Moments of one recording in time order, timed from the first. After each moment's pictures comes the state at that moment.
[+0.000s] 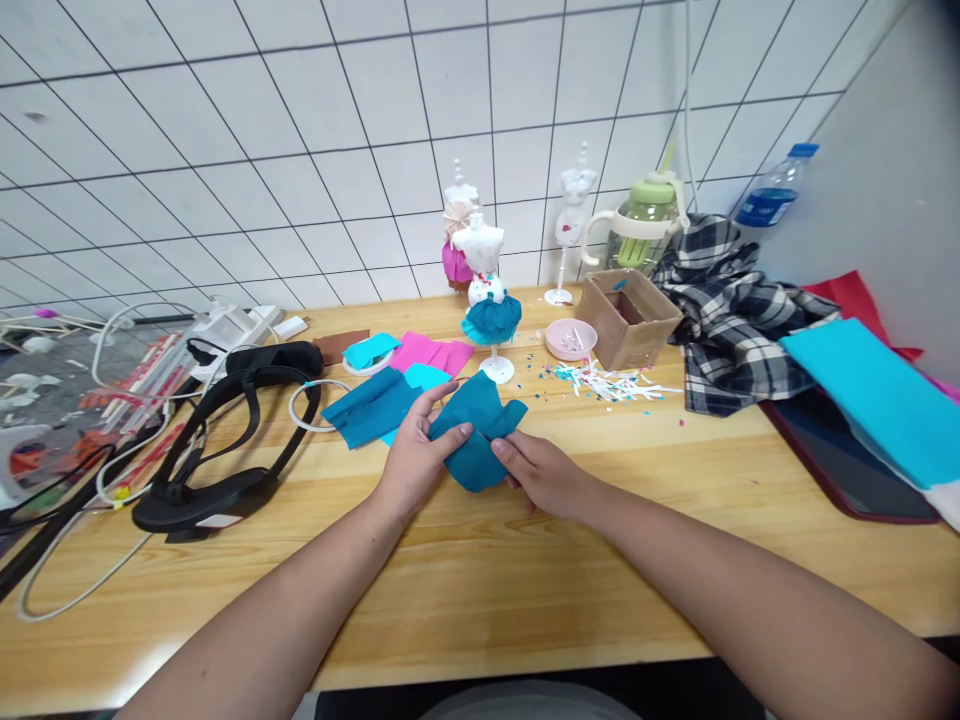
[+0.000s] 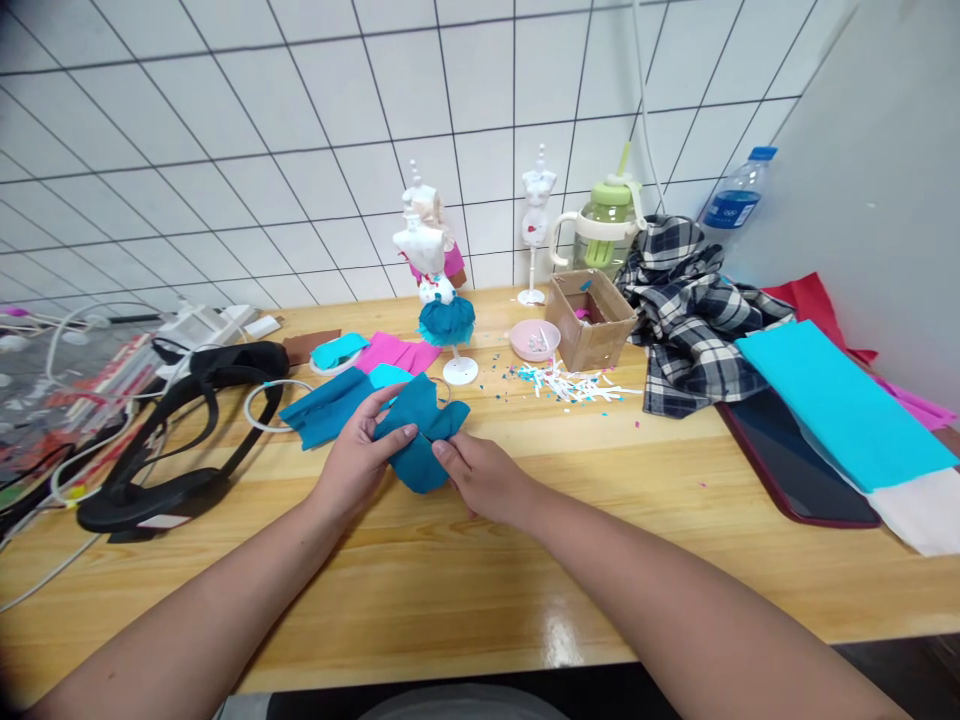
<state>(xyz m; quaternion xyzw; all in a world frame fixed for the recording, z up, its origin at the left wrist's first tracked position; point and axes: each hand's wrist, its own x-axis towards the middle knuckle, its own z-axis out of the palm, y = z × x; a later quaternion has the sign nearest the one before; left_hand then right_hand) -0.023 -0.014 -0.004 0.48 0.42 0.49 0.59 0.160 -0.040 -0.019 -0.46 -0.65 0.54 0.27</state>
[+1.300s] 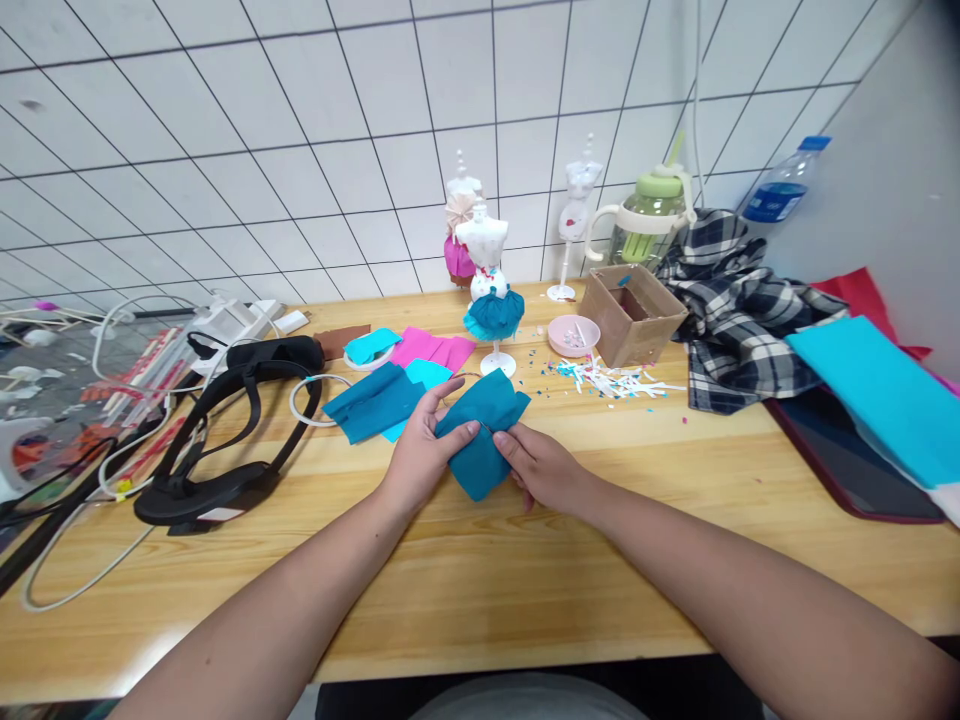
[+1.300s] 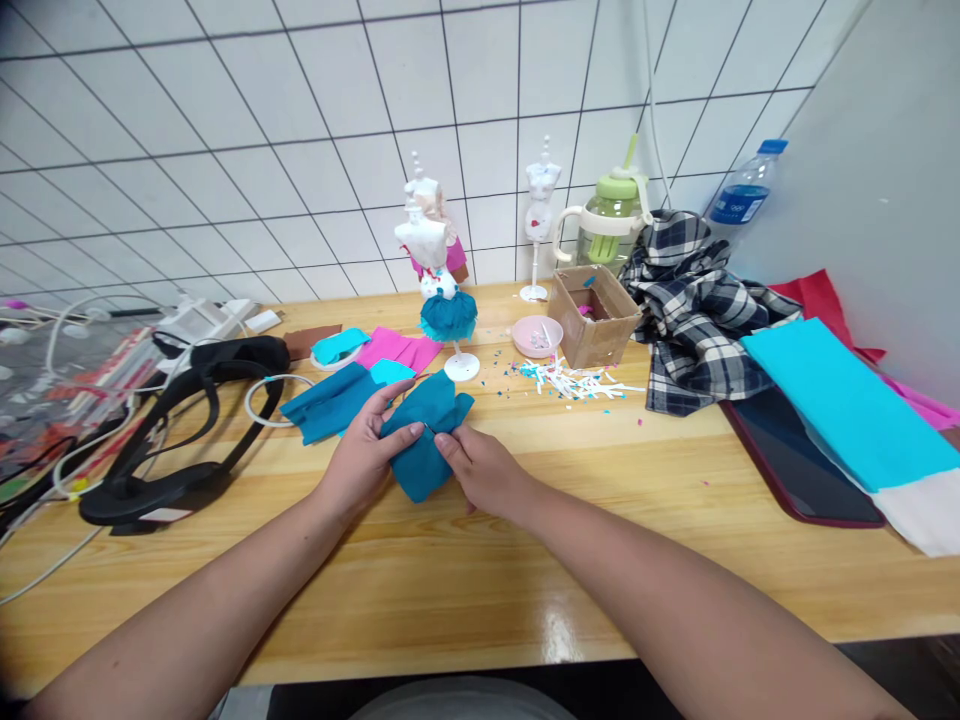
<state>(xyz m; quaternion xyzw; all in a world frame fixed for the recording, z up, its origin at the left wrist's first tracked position) -0.019 -0.017 -0.004 0.49 0.43 0.47 0.60 0.157 -0.039 -0.026 -0.47 -0.61 0.57 0.29</state>
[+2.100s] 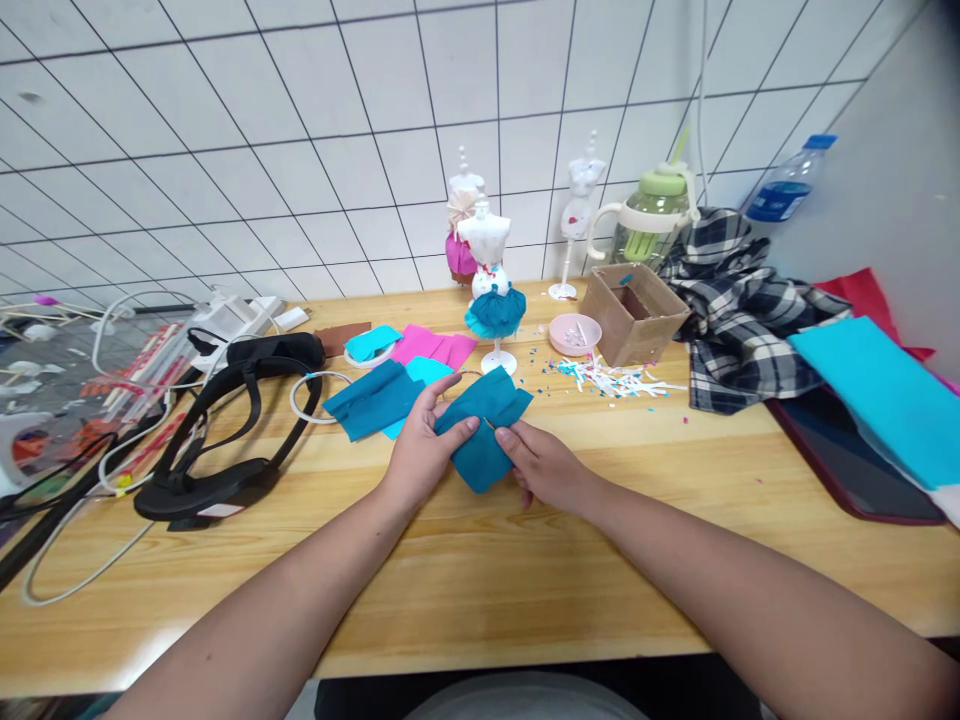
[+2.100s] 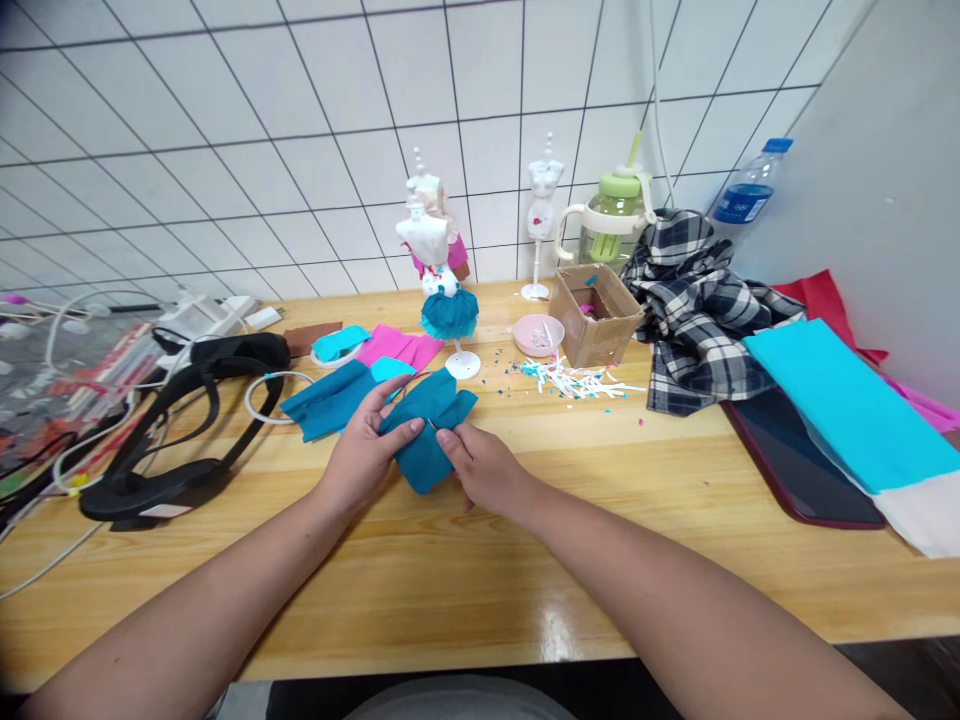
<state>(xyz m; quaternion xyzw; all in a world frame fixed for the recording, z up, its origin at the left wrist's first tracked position) -0.019 -0.016 -0.004 0.50 0.44 0.47 0.57 0.155 -0.039 -0.021 -0.48 -0.59 0.58 0.30</state>
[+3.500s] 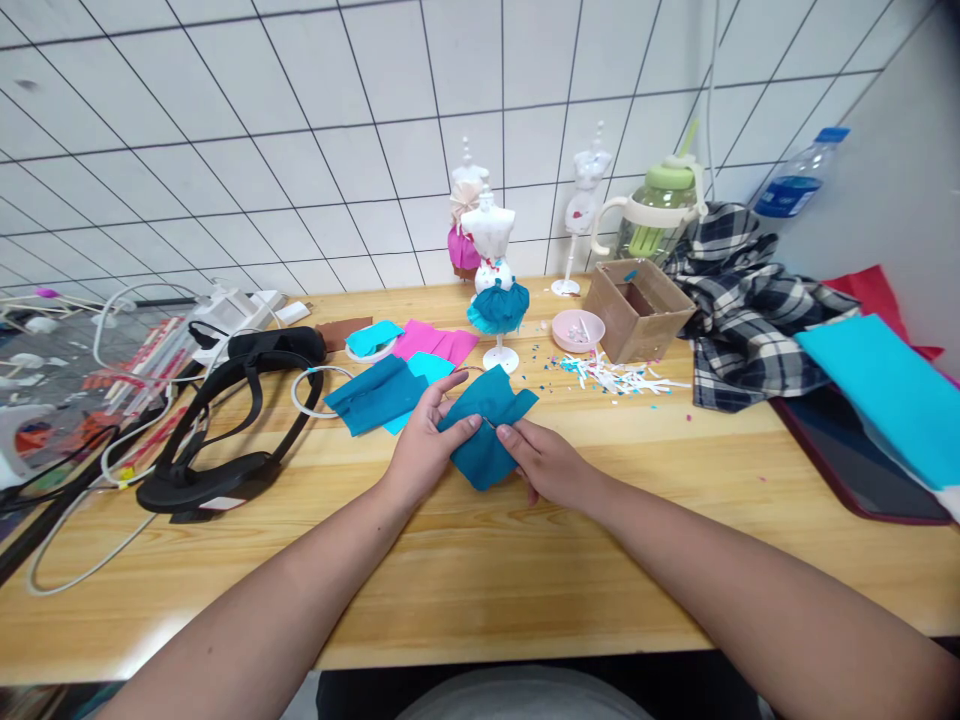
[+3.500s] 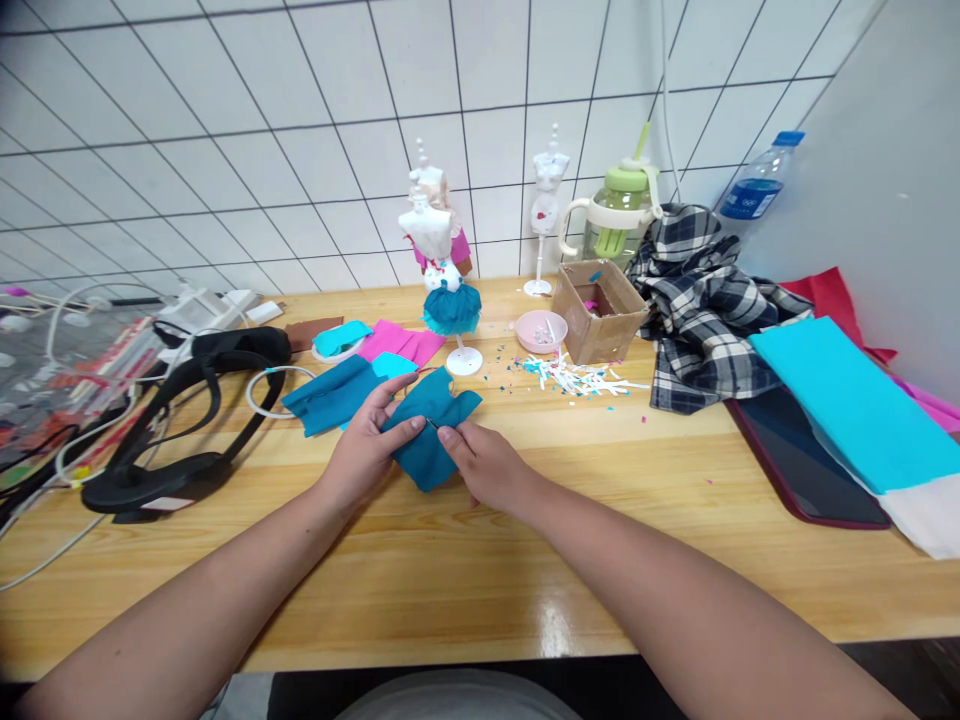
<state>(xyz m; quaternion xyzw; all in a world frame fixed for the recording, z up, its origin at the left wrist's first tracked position) -0.019 -0.018 -0.005 0.50 0.42 0.47 0.60 0.158 -0.039 -0.022 -0.48 -0.61 0.56 0.28</state>
